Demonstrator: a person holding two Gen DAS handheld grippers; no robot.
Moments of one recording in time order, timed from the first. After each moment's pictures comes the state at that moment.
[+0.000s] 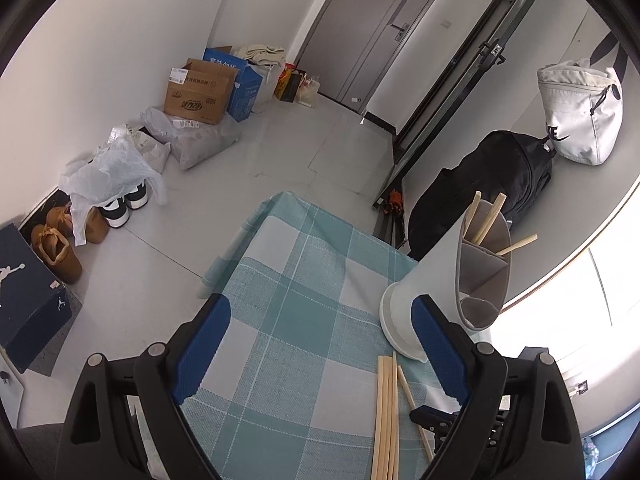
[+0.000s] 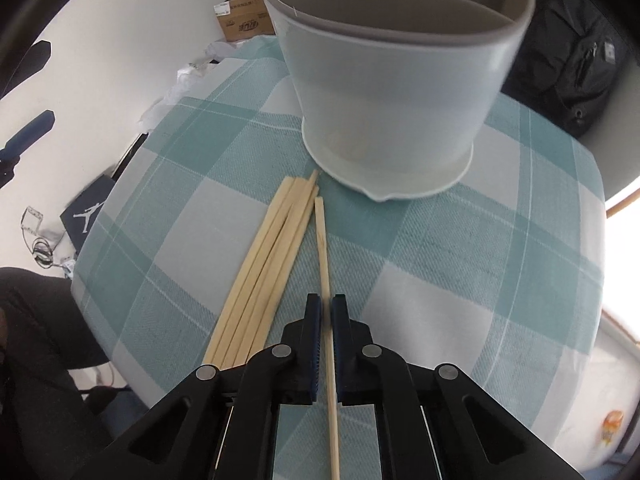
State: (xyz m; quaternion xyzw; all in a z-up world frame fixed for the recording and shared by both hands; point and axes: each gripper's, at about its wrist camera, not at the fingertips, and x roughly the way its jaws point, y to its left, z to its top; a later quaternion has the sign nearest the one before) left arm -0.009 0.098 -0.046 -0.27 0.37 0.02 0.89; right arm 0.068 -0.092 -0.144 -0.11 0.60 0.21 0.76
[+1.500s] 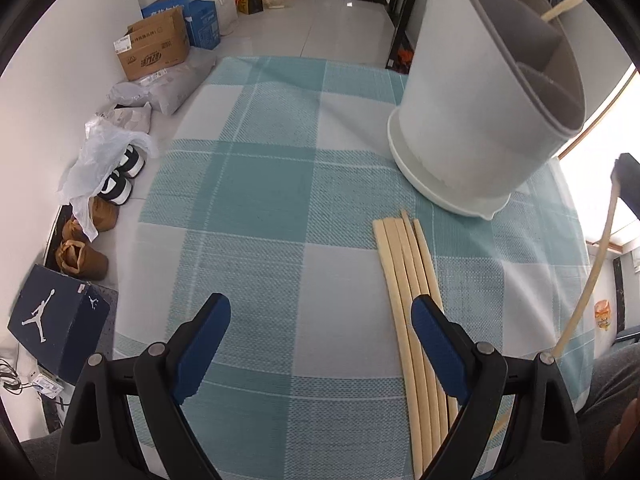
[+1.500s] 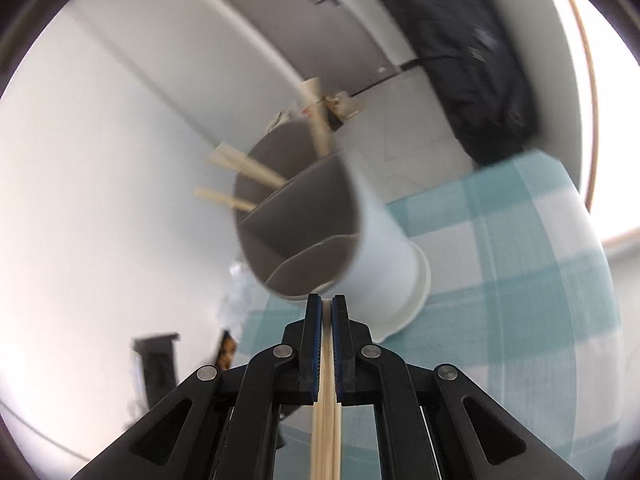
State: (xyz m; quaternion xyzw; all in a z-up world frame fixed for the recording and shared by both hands) left arm 0.021 0.014 -0.118 -0.07 0.57 0.01 0.82; right arm 0.052 -0.233 -0.057 0.25 0.42 0.20 0.85
